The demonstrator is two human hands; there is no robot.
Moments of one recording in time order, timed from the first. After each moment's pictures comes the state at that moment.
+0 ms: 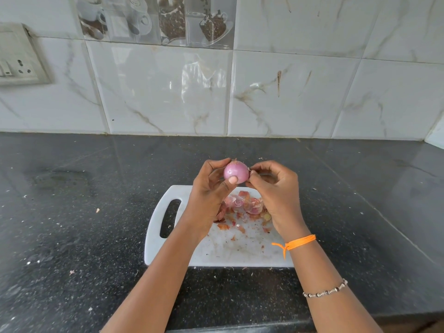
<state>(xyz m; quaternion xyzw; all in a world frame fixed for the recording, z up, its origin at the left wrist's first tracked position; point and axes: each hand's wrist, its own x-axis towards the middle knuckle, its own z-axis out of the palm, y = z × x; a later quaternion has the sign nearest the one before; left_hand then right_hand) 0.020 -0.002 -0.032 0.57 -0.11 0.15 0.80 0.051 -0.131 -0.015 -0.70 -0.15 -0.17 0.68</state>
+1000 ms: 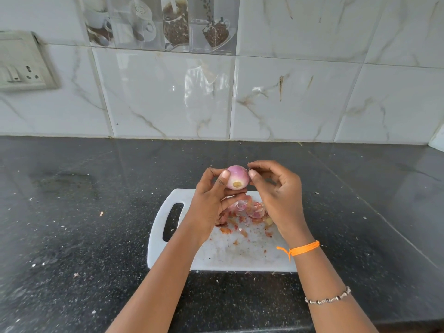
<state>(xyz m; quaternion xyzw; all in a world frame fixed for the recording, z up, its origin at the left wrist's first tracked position) 0.016 -0.003 -0.024 0.53 -0.06 0.11 0.84 0.049 -0.133 -0.015 -0.70 -0.24 -0.22 0.64</state>
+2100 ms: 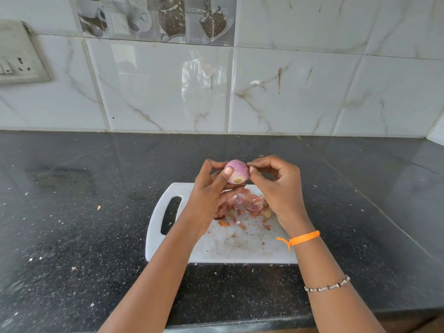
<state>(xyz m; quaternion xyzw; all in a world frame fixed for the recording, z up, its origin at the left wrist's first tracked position) 0.016 -0.004 -0.025 0.55 -0.06 0.12 0.82 0.063 -0.138 -0.021 -0.71 -0.24 -0.22 0.63</state>
